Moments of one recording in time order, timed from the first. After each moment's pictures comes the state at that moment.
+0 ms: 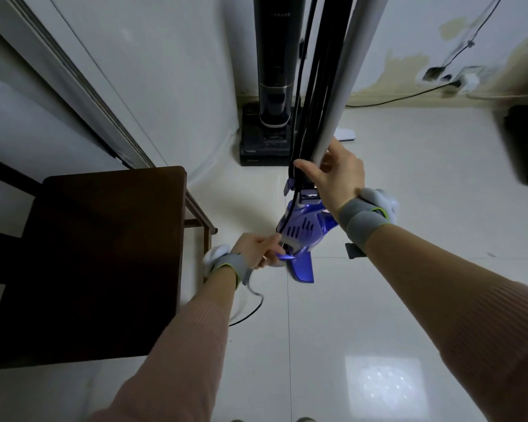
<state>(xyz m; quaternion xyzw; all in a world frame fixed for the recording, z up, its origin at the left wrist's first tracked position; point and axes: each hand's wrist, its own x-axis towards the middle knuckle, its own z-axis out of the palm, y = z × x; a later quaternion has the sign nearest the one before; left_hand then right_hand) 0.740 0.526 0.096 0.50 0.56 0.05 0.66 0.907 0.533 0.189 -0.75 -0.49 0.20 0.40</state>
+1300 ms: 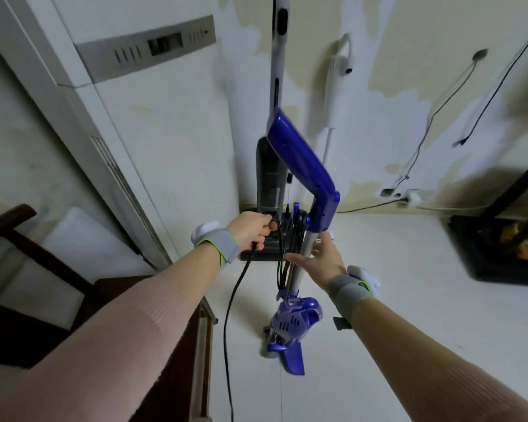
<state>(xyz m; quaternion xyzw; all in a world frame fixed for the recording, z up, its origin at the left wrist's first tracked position) 0.771 0.618 0.413 0.51 0.51 0.15 0.68 0.894 0.517 0.377 -0.76 -0.37 0.37 0.39</state>
